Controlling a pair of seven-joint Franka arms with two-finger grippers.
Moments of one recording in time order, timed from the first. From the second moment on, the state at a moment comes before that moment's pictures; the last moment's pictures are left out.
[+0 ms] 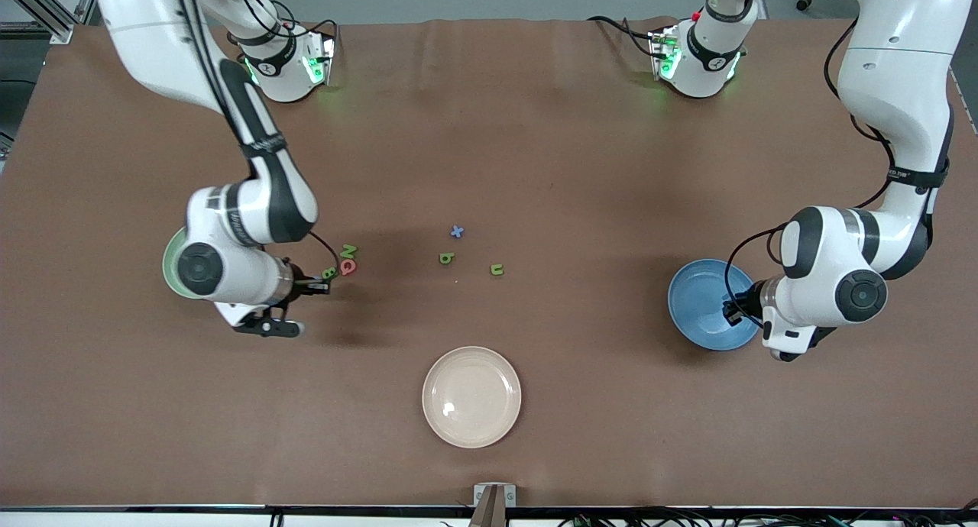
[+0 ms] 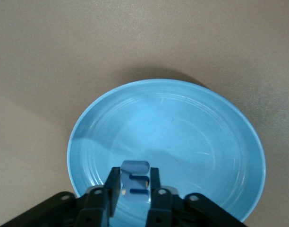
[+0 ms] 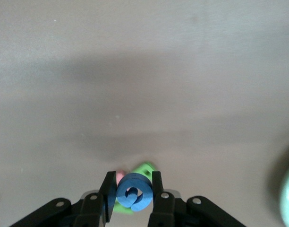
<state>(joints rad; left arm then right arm) 0.13 0.62 -0.20 -1.69 0.11 2.09 -0.70 0.32 0.49 -0.14 -1.77 0.20 2.06 0.16</state>
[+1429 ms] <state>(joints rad) -0.29 0.73 -0.42 -1.57 0.32 2.27 -1.02 -0.09 0.23 -0.14 -2.28 0.04 2.44 -0.40</state>
